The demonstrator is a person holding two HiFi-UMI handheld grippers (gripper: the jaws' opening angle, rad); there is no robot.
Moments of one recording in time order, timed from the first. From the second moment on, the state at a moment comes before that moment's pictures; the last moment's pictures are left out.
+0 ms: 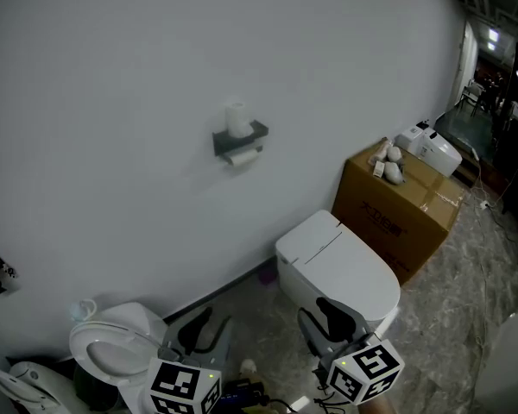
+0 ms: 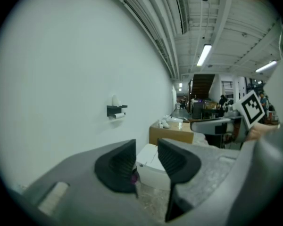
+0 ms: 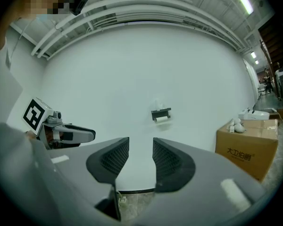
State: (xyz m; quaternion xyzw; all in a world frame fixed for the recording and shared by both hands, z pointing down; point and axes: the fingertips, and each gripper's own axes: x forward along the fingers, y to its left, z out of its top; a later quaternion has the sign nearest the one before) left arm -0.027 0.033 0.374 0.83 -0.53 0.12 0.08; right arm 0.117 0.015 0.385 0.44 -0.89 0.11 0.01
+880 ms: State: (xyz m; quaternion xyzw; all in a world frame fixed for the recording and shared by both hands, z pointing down) left arm -0.084 -0.155 0.353 0.85 -0.50 0.11 0.06; right arm 0.057 -0.166 0.362 0.46 -0.88 0.09 0.01
